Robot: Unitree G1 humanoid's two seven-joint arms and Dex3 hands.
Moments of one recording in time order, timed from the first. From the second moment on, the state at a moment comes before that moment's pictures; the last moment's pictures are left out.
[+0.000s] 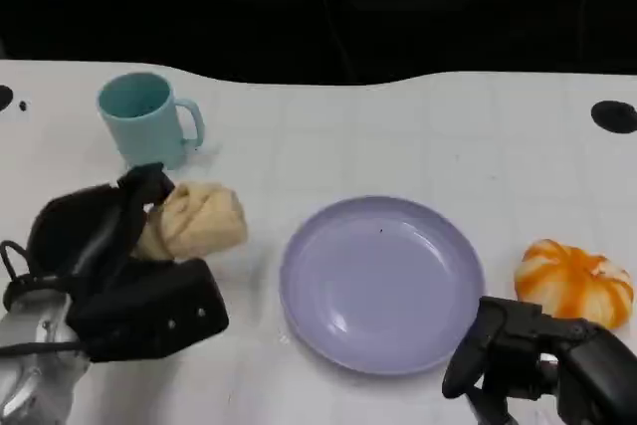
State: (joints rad) left arm -0.30 0.40 -0.26 0.32 0.65 0.00 0.22; right arm 0.43 -0.24 0.14 -0.78 0.03 0.33 0.26
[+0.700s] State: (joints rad) left arm -0.34 0.21 -0.37 0.02 0.68 0.07 0.05; right arm 0.43 -0.24 0.15 -0.80 0.02 0.33 0.26
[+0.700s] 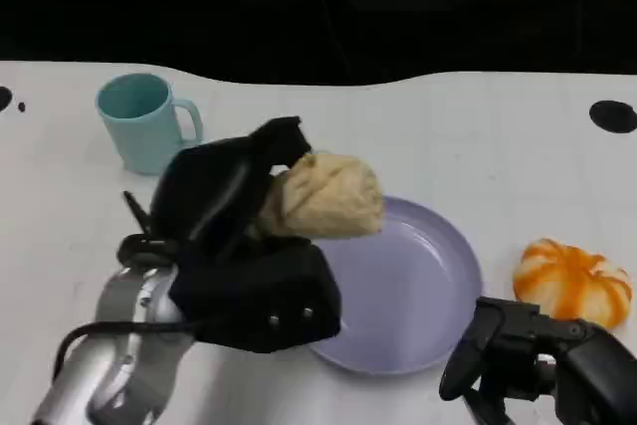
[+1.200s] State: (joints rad) left arm -0.39 0.10 -0.48 0.05 0.70 0.15 -0.10; right arm 0.43 -0.24 0.15 -0.81 0.02 0.34 0.26
